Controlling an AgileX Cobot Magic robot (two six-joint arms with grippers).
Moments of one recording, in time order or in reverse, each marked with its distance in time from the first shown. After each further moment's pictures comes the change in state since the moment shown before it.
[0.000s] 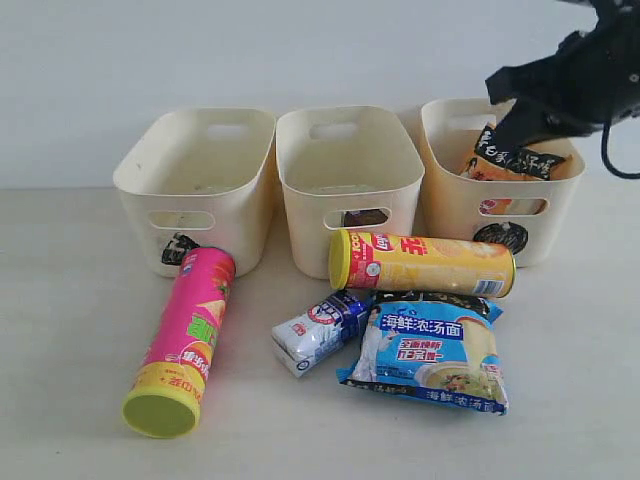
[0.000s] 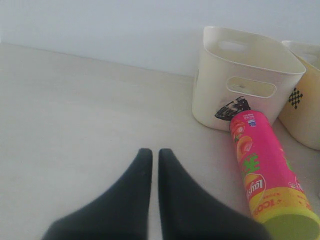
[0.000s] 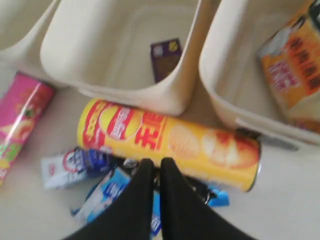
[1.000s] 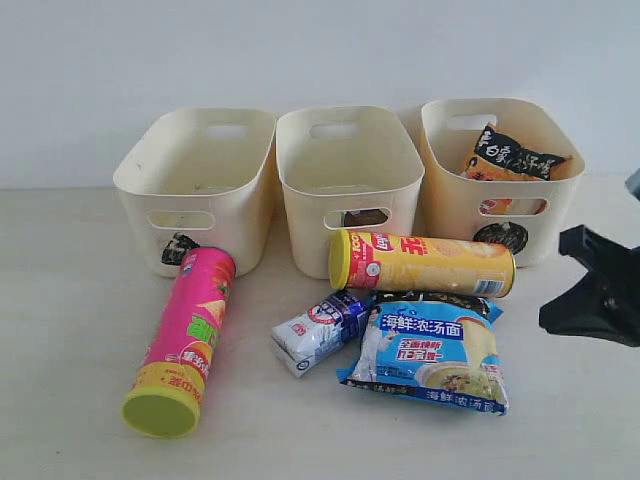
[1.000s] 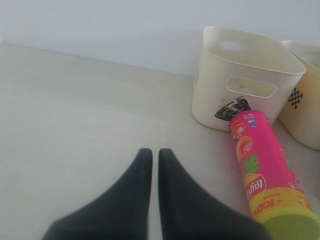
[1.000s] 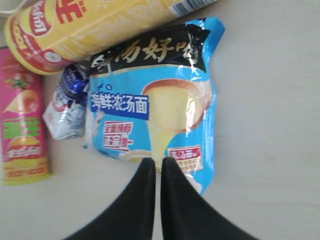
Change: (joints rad) left arm 0.000 0.000 0.000 0.000 0.000 0.000; right arm -0.246 -0.076 0.645 0.532 -0.044 -0.228
